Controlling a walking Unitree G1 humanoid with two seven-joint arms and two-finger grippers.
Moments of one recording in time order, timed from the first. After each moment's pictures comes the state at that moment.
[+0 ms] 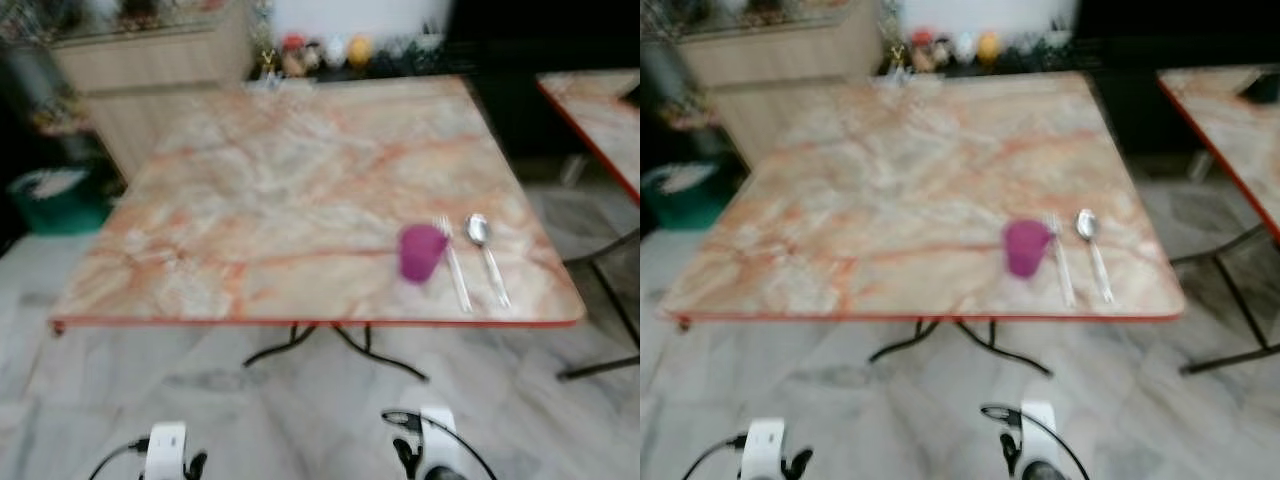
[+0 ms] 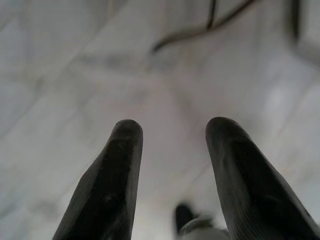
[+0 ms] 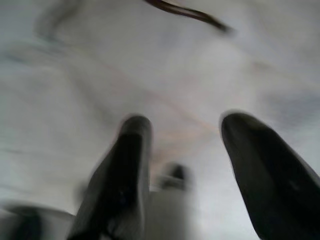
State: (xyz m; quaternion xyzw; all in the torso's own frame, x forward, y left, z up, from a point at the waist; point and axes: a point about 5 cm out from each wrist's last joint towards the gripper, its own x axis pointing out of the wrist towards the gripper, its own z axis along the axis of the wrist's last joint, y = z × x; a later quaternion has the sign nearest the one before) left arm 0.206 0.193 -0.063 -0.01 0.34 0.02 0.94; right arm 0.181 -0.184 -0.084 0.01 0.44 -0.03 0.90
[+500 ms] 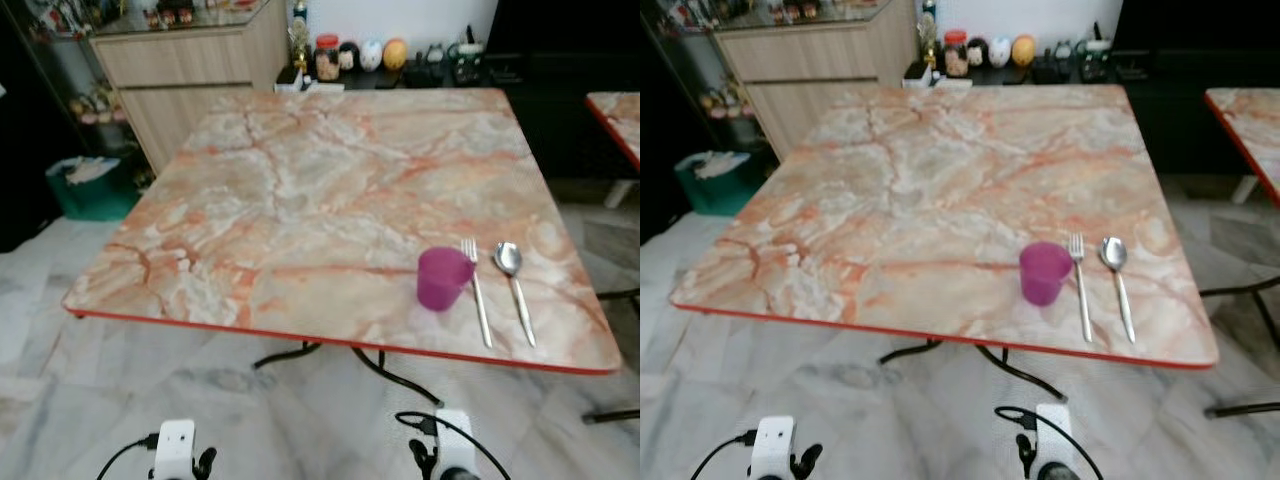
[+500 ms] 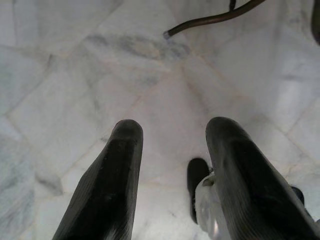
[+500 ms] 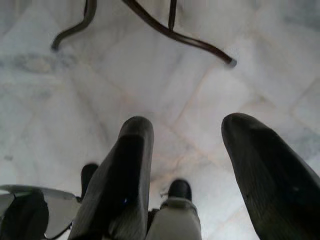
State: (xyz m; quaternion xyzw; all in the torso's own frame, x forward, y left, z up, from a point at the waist) left arm 0.184 0.208 -0.073 0.00 0.37 0.04 0.93; right arm 0.190 -0.172 -0.081 0.01 0.42 -0.01 0.91
